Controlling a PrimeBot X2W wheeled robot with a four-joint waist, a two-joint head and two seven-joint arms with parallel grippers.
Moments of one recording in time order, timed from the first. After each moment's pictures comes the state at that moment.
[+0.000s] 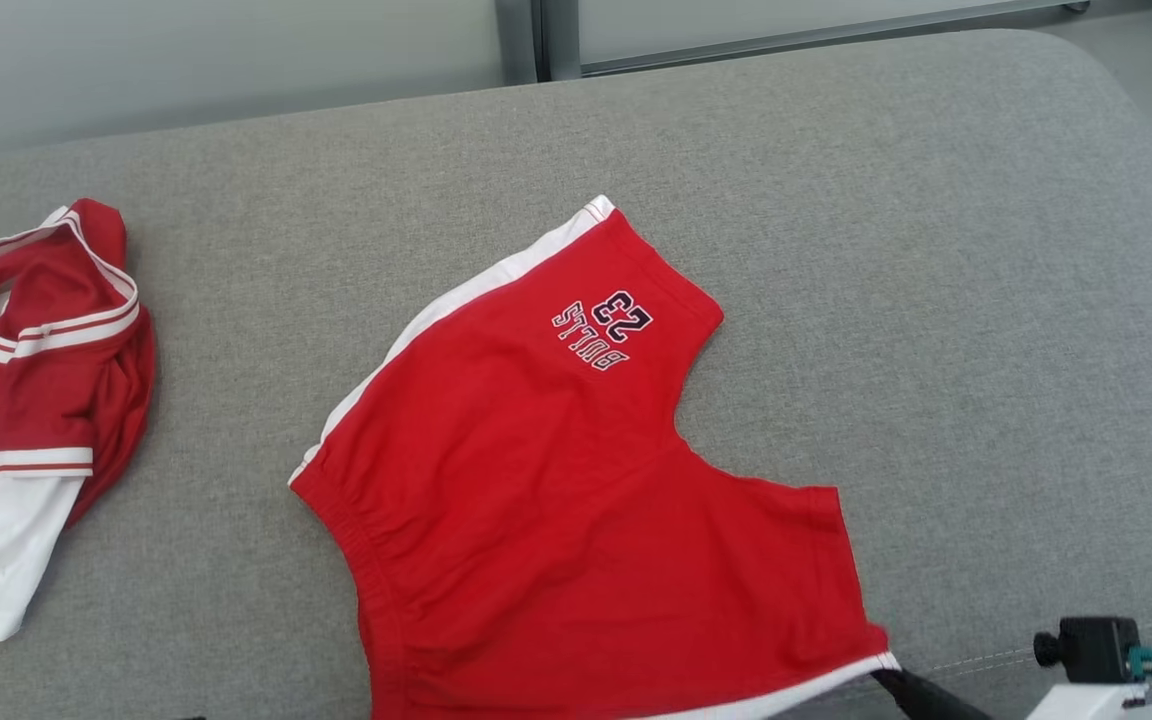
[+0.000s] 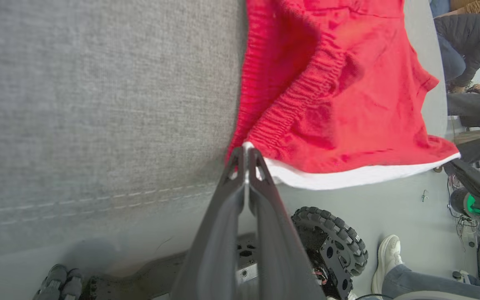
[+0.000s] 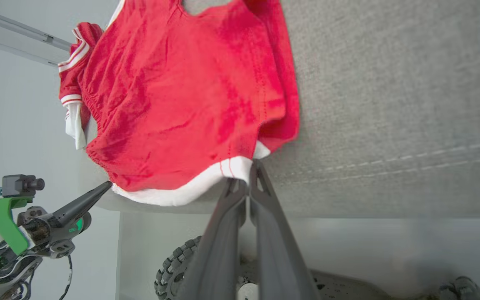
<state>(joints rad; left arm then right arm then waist) 0.31 0.30 -0.33 0.03 -0.96 -0.13 0.18 0.14 -0.68 0.85 -0.04 1.29 0.04 -0.16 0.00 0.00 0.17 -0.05</state>
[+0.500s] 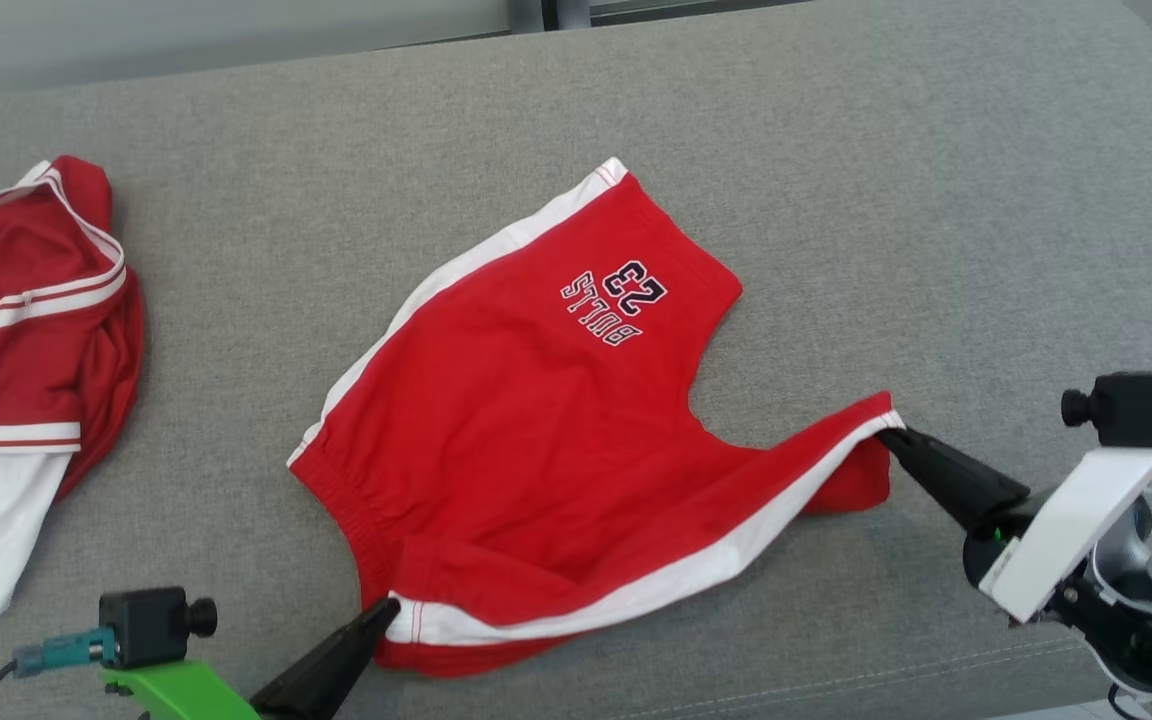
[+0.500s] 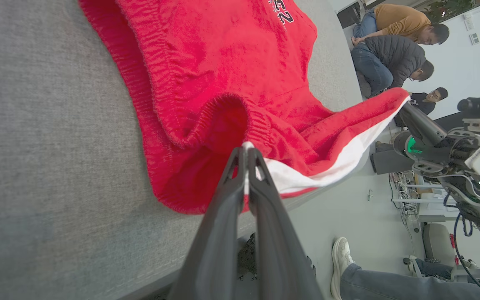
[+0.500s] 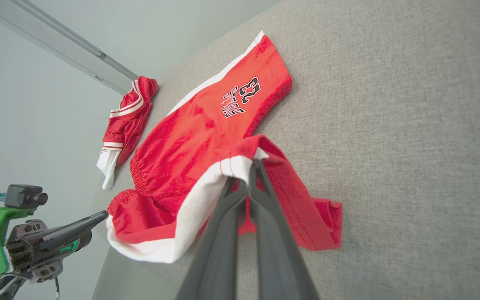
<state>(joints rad) 0.22 0.34 -0.27 -0.24 -1.11 -0.11 0.33 -0.17 -0.73 0.75 -0.15 1.28 0.03 -0.04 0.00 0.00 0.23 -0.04</state>
